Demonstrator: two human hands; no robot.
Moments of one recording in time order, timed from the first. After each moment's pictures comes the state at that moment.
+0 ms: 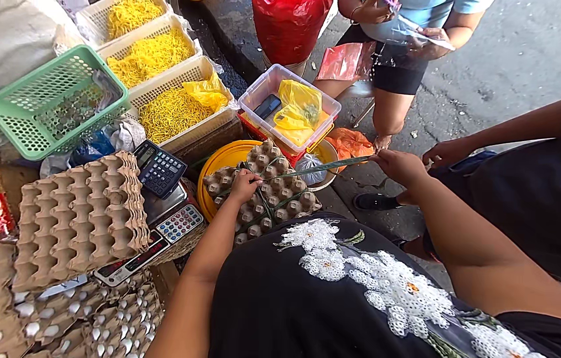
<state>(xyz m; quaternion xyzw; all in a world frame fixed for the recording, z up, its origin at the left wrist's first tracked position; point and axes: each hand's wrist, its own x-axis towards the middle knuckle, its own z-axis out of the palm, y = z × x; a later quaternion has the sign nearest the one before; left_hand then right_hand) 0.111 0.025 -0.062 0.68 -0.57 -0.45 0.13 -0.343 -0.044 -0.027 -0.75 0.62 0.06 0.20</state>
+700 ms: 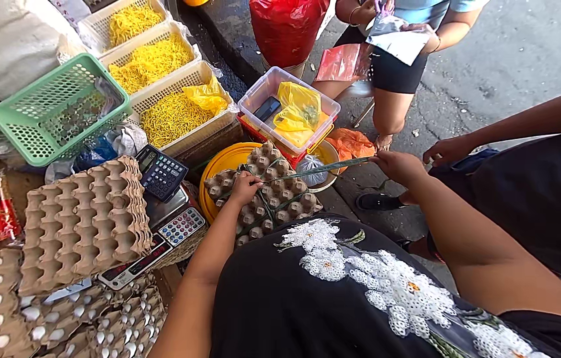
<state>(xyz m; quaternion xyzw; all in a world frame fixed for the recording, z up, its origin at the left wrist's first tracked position) 0.112 0.022 -0.065 0.68 -0.57 -0.45 0.11 -0.343 -0.047 -0.028 -0.73 0.63 0.09 0.24</state>
